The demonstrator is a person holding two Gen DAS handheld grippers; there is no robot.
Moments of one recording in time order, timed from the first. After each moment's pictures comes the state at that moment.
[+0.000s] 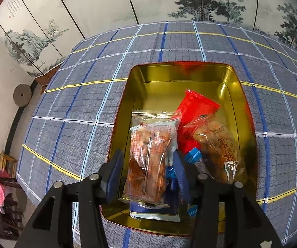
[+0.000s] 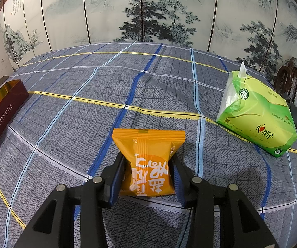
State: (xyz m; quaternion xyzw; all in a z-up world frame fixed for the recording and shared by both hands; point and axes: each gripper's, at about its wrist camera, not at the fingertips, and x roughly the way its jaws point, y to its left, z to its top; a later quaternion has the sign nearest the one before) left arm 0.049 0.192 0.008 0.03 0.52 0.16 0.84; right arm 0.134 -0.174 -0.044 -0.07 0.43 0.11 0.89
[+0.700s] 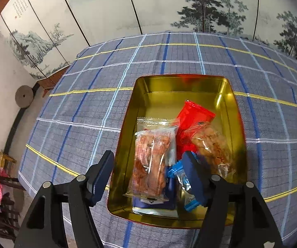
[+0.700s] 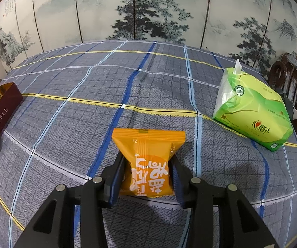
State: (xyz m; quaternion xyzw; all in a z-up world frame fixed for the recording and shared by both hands) left arm 0.039 0.190 0.029 0.02 0.50 0.16 0.85; right arm 0.136 -0.167 -0.041 -0.07 0.44 0.07 0.89
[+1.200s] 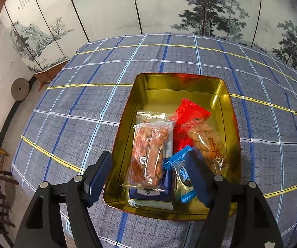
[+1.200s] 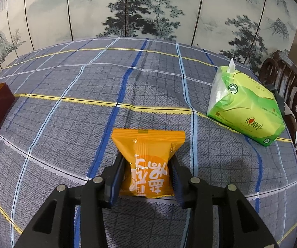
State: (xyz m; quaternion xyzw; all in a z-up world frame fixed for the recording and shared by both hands) left arm 0.023 0.192 0.030 -0.01 0.49 0.15 0.86; right arm 0.133 -0.155 -0.038 -0.08 0.45 0.03 0.89
